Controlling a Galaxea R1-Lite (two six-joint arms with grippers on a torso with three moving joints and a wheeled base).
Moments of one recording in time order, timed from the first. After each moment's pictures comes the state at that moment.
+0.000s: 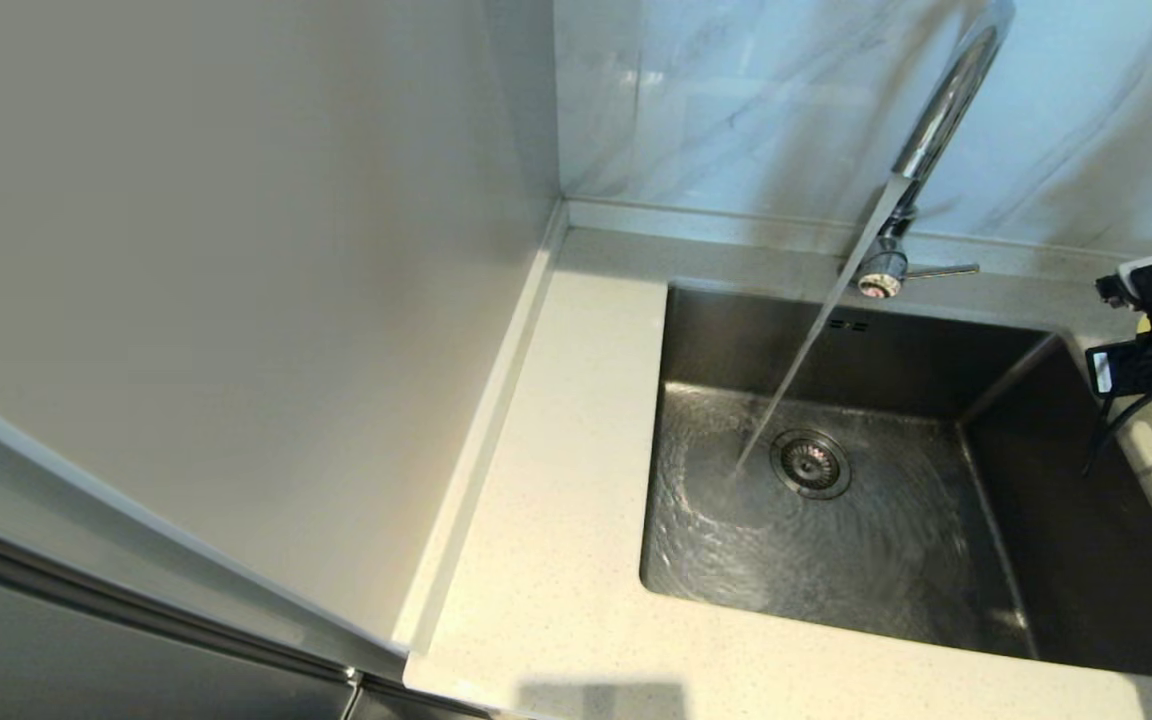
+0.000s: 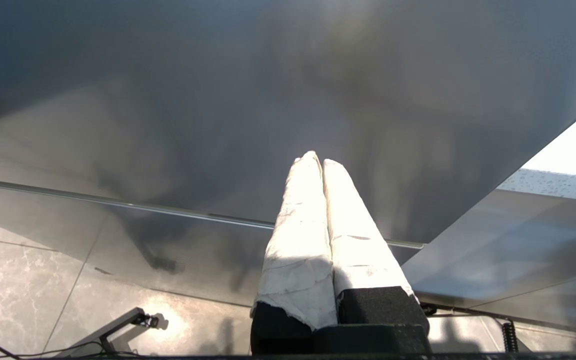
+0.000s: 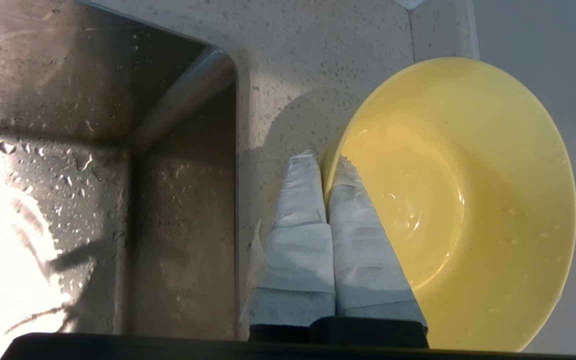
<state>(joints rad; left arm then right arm) 0.00 0.00 0.00 0.00 0.00 0.00 -0.37 2.01 -1.20 -0.63 -0.26 -0.44</state>
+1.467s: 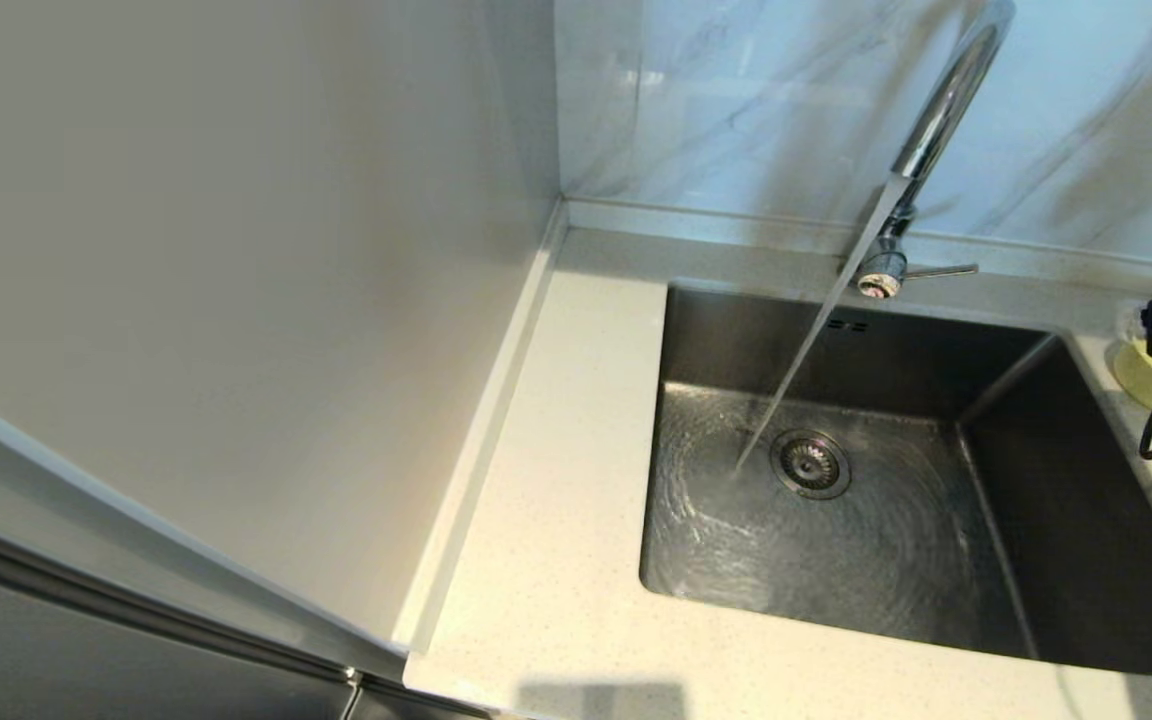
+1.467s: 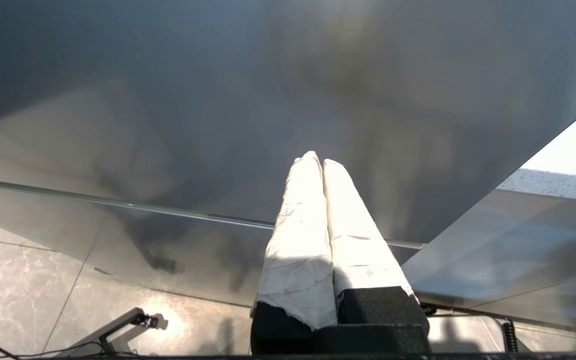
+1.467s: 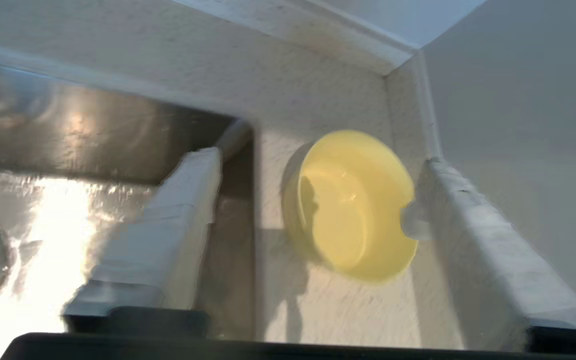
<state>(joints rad) 0.00 0.00 0.00 0.00 0.00 0.00 -0.37 1.72 -1.07 -0.56 -0.12 -0.33</state>
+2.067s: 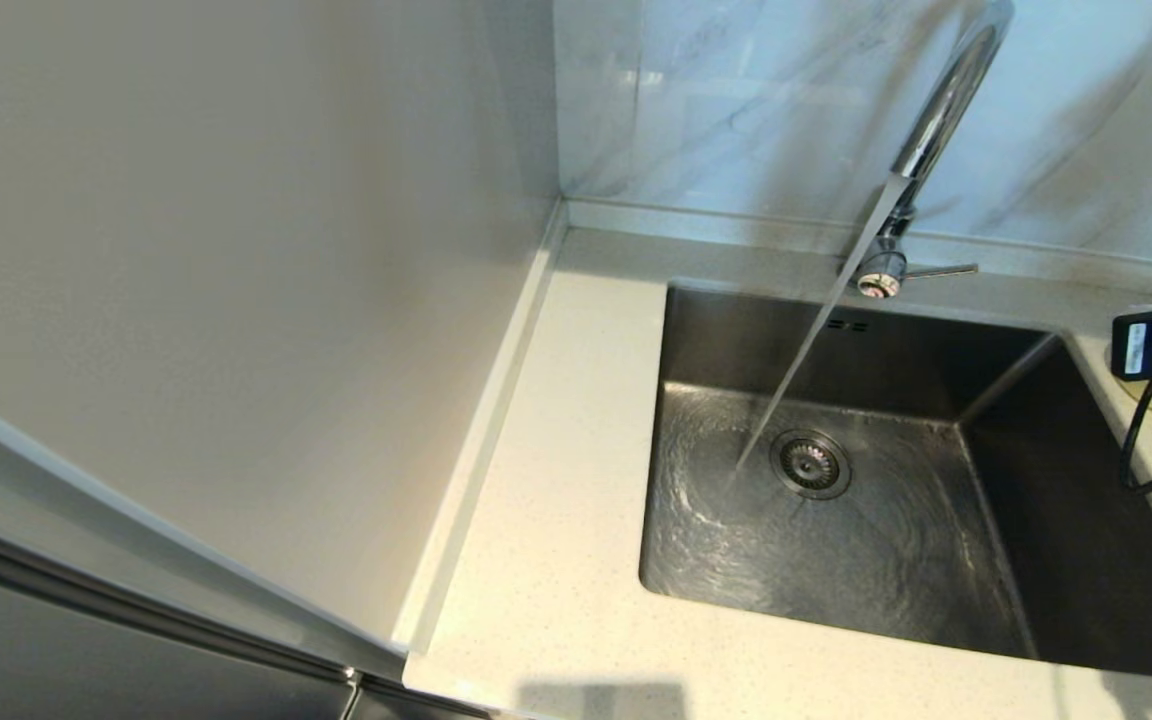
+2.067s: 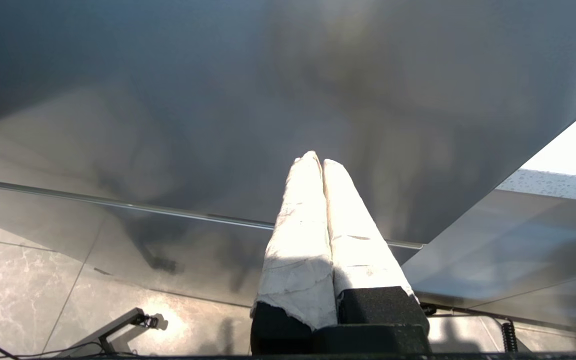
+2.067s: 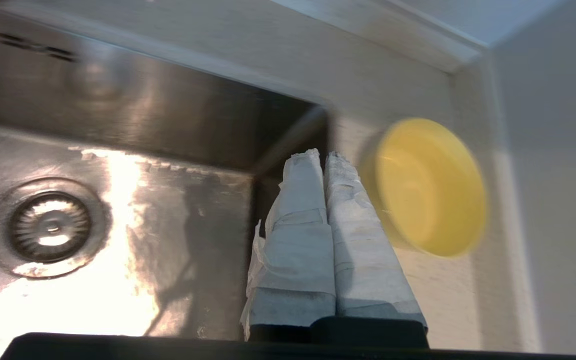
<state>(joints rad) 0.00 0.00 0.00 0.00 0.00 0.00 -0.24 1.63 -0.95 -0.57 -0.11 -0.29</state>
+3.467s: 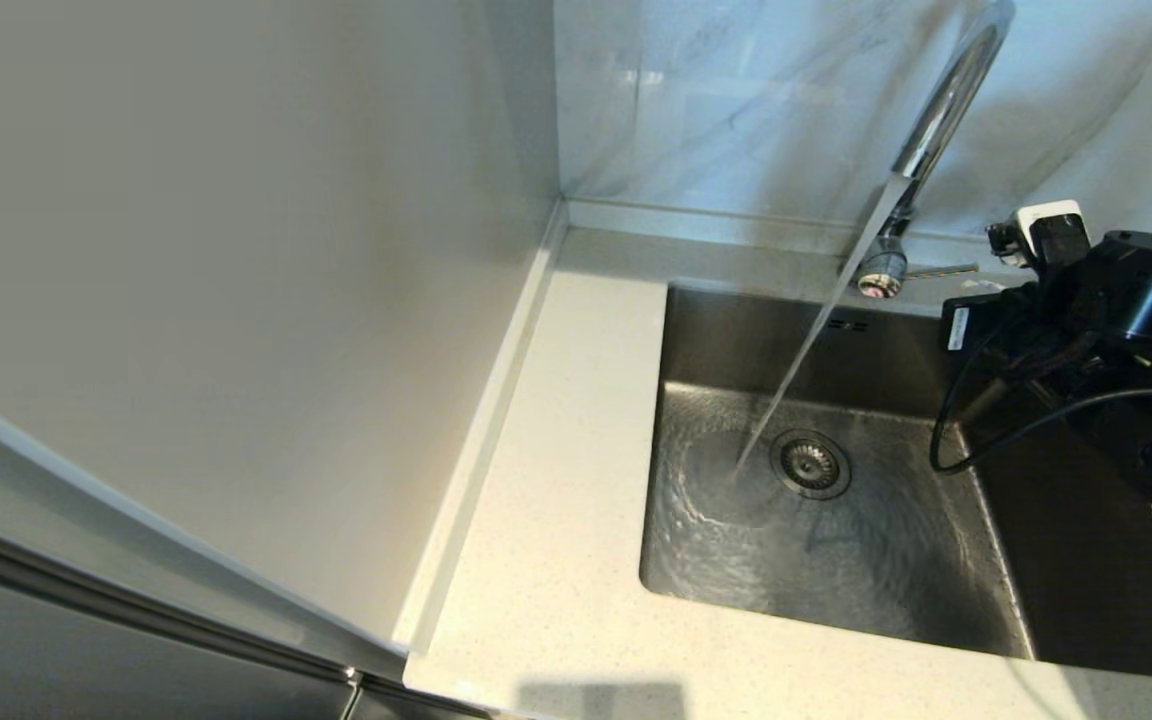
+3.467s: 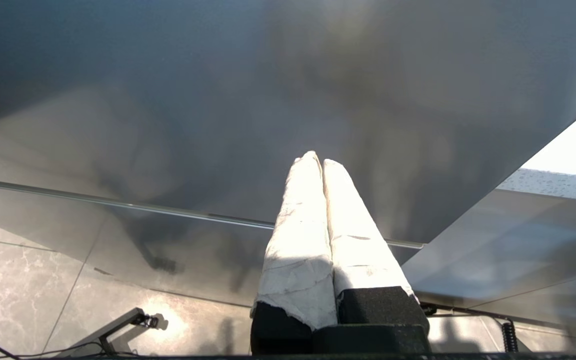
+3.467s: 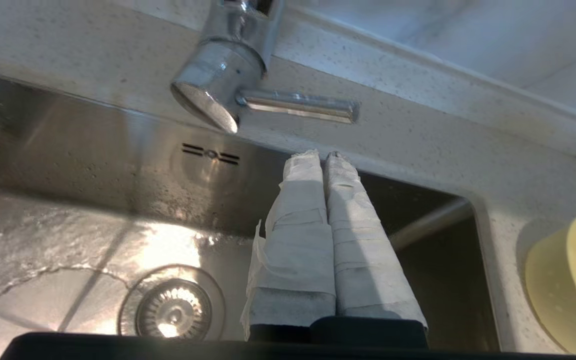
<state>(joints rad) 0.00 0.00 0.00 0.00 0.00 0.00 0.04 1.85 -0.99 -0.91 -0.28 -0.22</state>
